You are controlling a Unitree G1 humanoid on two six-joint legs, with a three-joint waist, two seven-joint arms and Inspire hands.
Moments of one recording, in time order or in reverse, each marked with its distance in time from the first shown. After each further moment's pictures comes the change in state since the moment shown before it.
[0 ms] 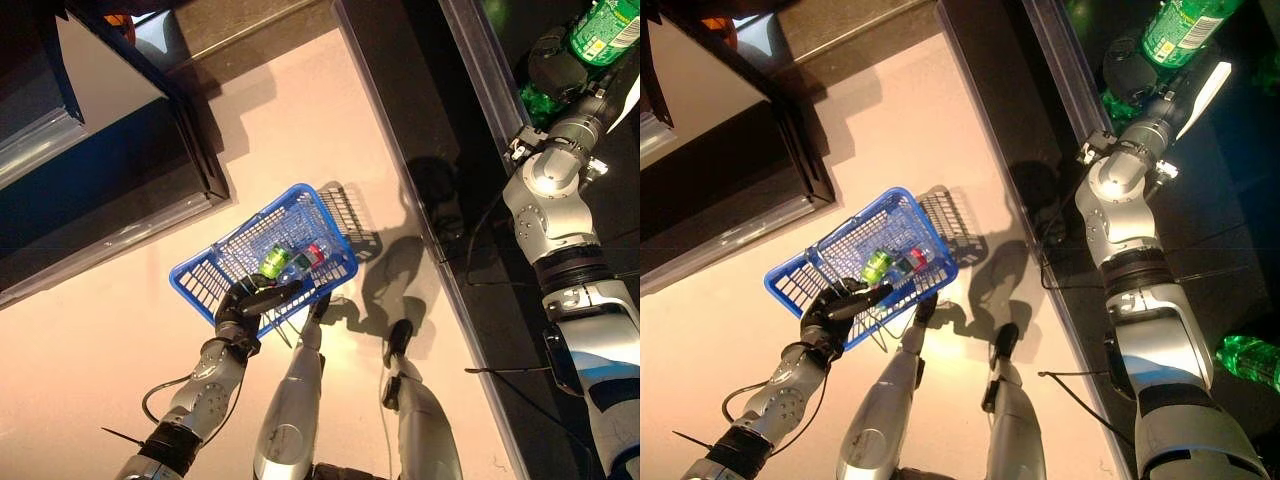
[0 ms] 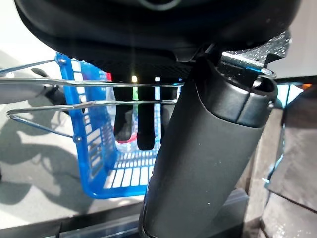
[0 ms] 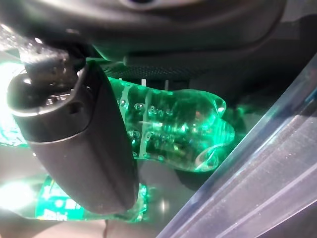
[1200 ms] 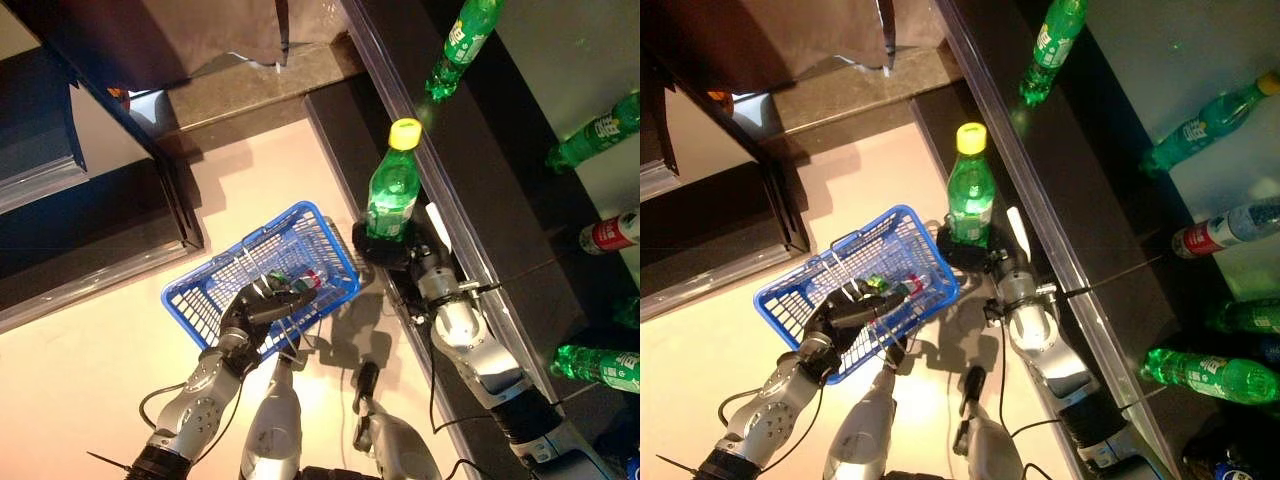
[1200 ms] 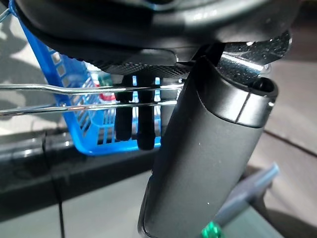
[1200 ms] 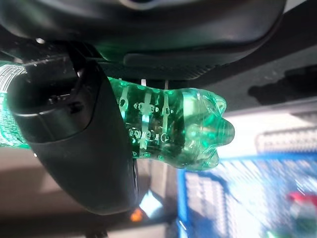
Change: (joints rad) left arm 0.093 0.014 0.077 -0.237 0.056 0.196 -0.160; right arm 0.701 0.162 0.231 -0.657 -0.279 0.219 0.469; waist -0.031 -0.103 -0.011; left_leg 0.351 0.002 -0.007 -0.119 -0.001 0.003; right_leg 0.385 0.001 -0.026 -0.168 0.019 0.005
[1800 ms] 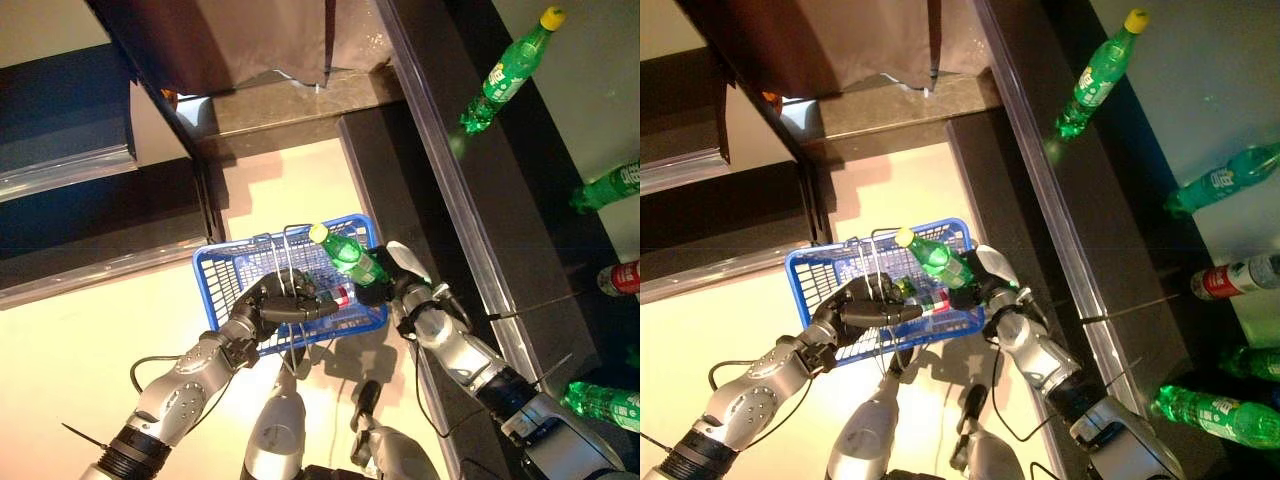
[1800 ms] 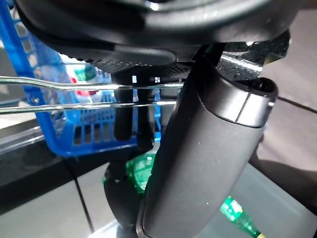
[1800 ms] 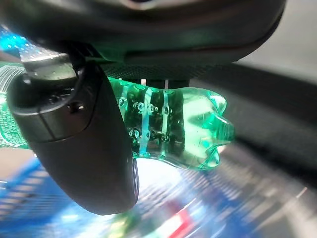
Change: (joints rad) left arm -0.049 0.160 -0.039 -0.105 -0.001 0.109 -0.147; right arm -0.147 -0.068 0.161 0.275 -0.536 0.277 0.135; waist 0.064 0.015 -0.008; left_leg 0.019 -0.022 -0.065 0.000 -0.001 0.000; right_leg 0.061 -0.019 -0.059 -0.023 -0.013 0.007
